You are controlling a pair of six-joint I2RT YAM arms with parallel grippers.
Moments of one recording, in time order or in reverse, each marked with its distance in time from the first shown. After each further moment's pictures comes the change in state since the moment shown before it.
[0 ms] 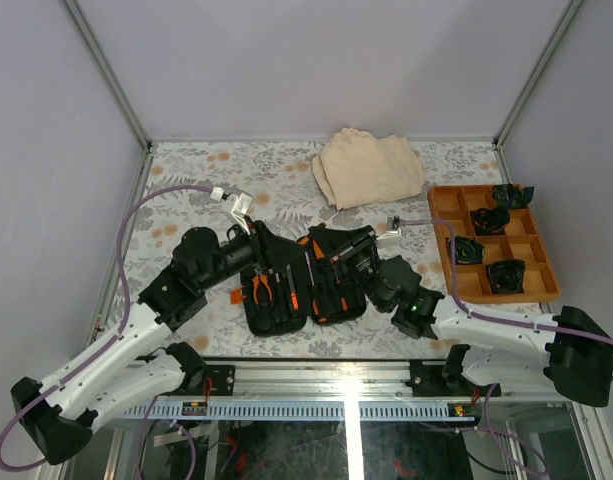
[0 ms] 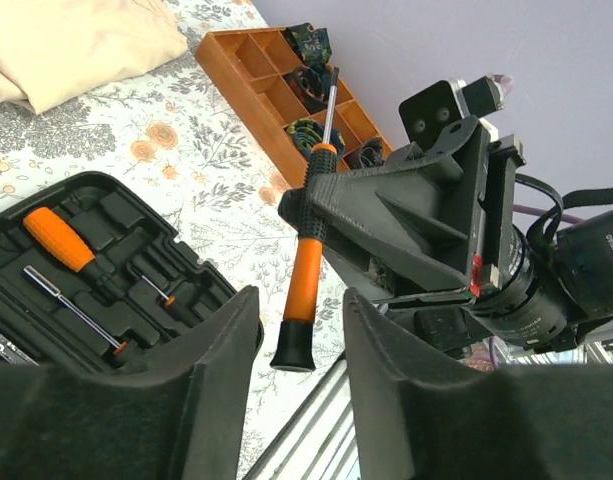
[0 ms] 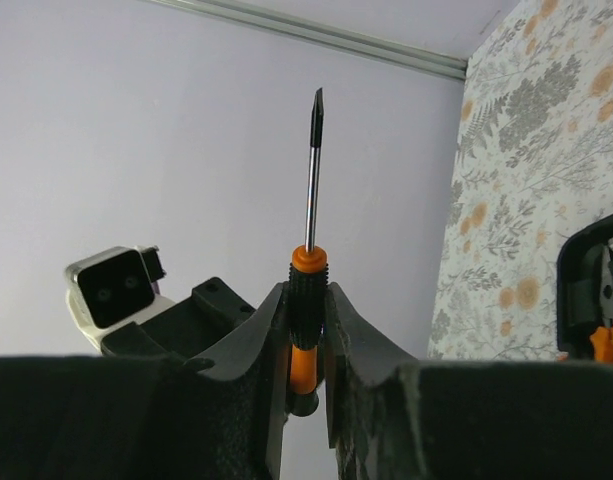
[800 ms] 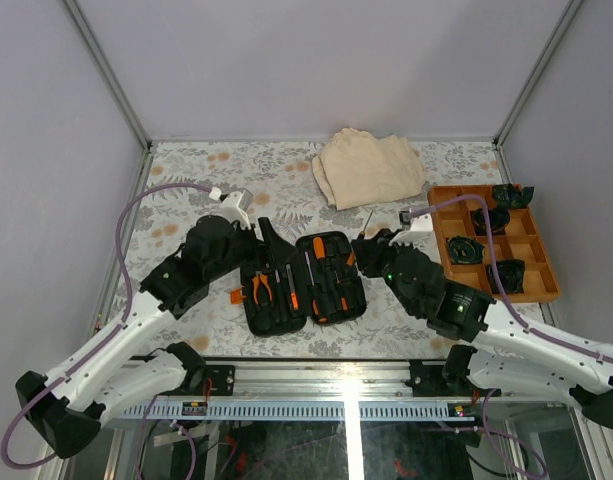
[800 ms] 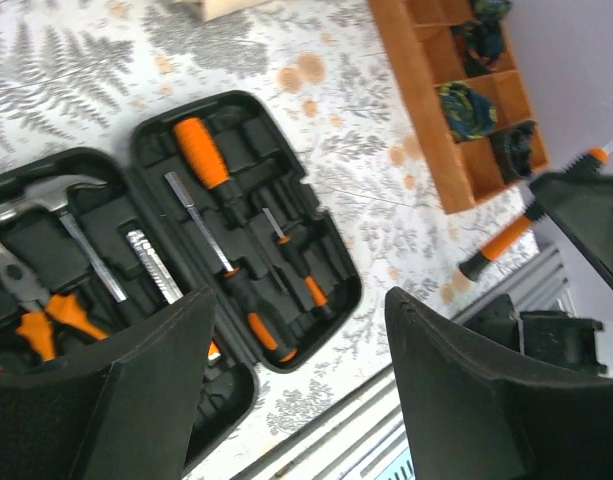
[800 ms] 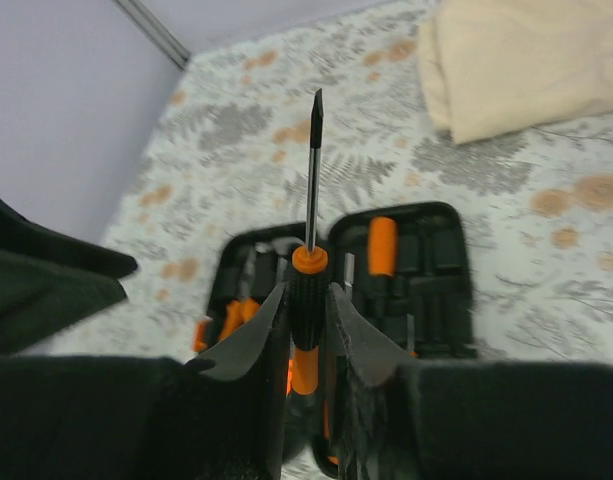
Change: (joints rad) left arm 0.034 0.070 0.103 -0.312 -0.148 0.022; right arm -0.007 -0.267 0.159 -0.737 0.117 -0.662
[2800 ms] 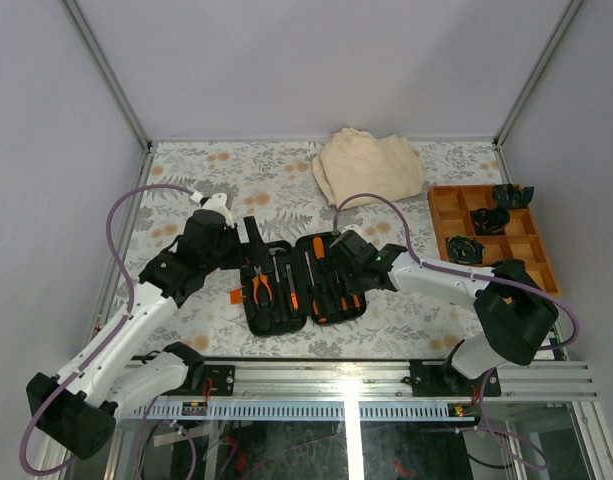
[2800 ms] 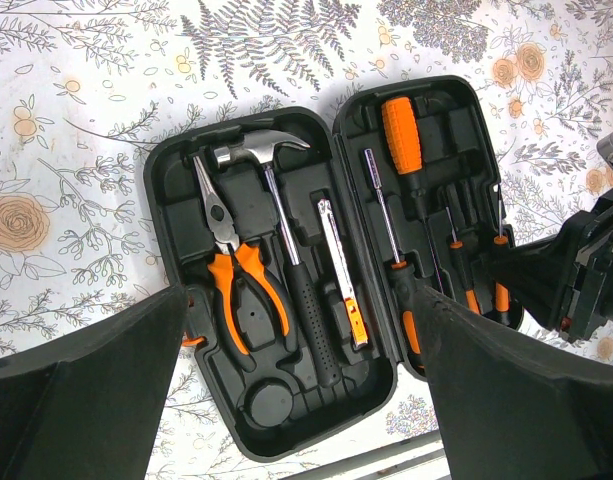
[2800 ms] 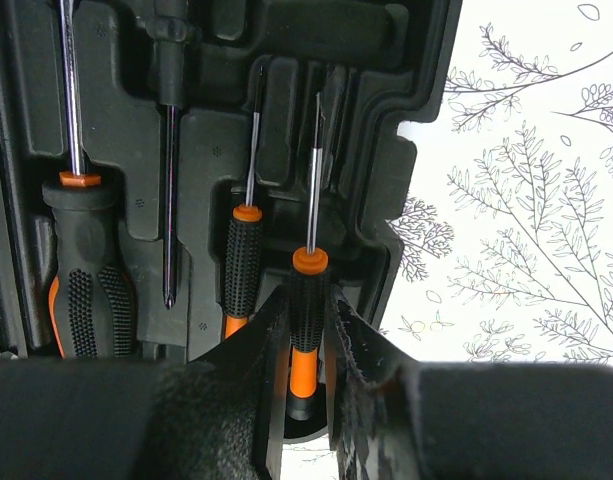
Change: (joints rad) left arm 0.195 0.063 0.003 -0.223 -0.133 0.105; right arm -0.224 0.673 0.152 -0.399 -0.450 -0.209
